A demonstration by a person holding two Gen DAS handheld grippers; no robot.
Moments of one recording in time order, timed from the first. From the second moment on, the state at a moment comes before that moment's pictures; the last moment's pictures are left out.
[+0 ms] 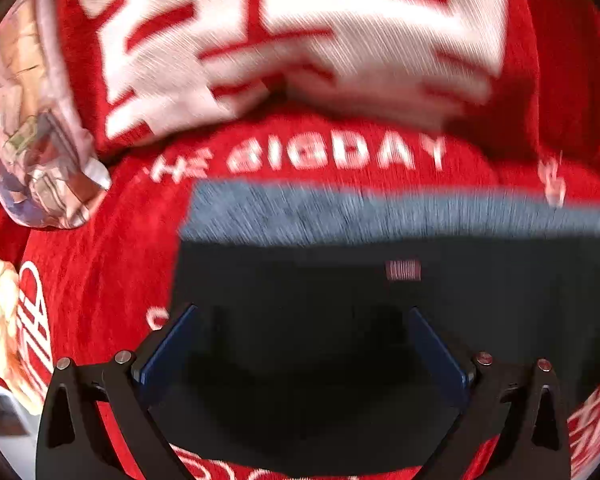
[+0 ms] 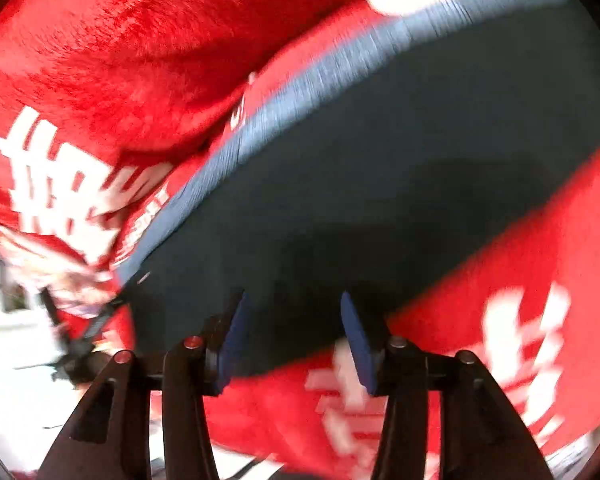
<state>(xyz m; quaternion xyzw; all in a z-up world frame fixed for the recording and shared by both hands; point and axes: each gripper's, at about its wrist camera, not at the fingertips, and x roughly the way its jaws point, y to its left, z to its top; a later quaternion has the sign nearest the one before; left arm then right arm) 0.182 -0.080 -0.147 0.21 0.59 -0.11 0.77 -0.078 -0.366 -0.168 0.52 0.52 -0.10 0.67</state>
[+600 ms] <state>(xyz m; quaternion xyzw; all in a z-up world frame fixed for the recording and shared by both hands) 0.174 -0.078 -0.165 0.19 0.59 -0.11 0.78 -0.088 -0.363 -0.211 0.59 0.47 -0.11 0.65</state>
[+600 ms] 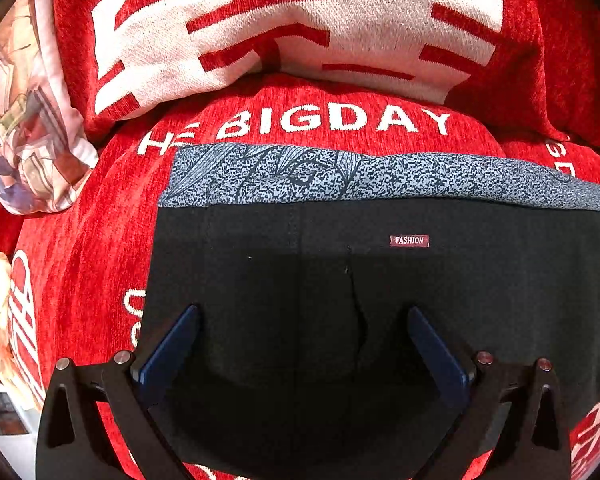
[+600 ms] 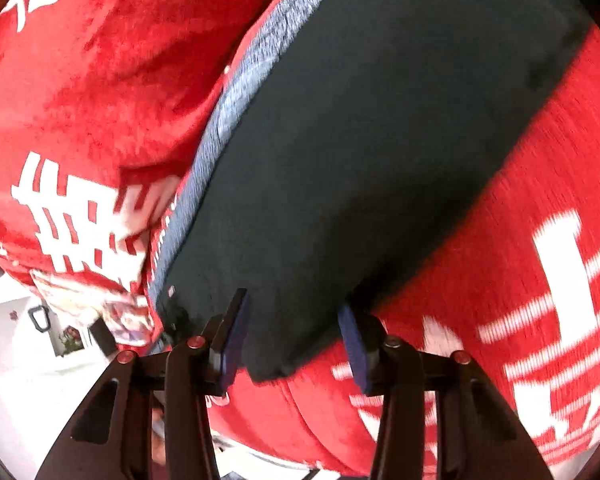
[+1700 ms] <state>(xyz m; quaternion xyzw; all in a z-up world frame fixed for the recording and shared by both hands) 0.041 -0.348 -0.171 0.24 0.60 -0.21 0.73 -0.245 -0.576 -0.172 0.53 0.42 -0.31 0.67</state>
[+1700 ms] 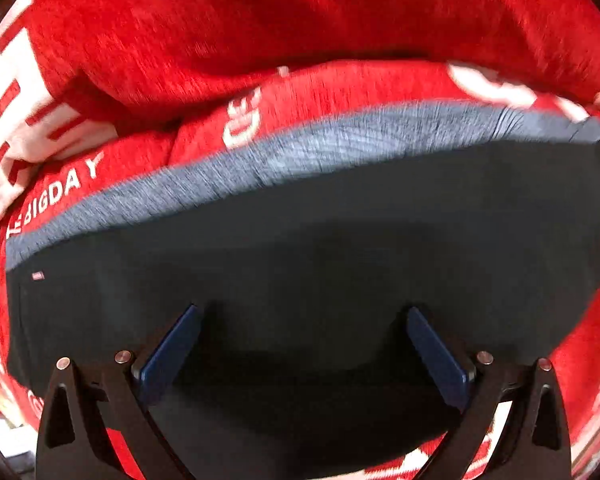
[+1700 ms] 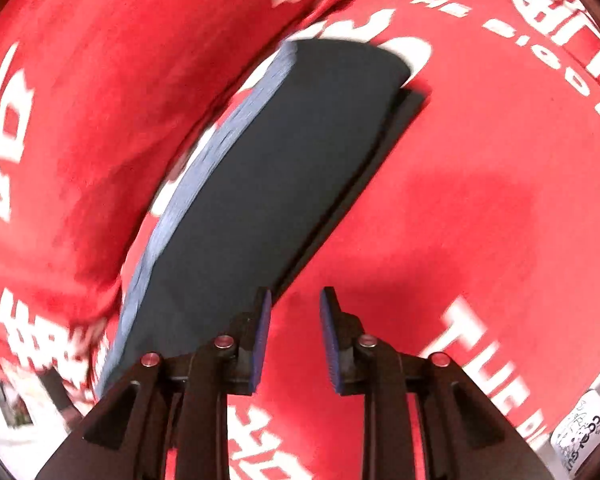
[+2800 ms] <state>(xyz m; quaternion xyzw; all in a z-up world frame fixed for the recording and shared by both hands) 0.037 -0.355 -0.172 0.25 0.61 -0.15 0.74 -0.265 -0.623 -0.197 0.51 0.49 -0.23 0.68</state>
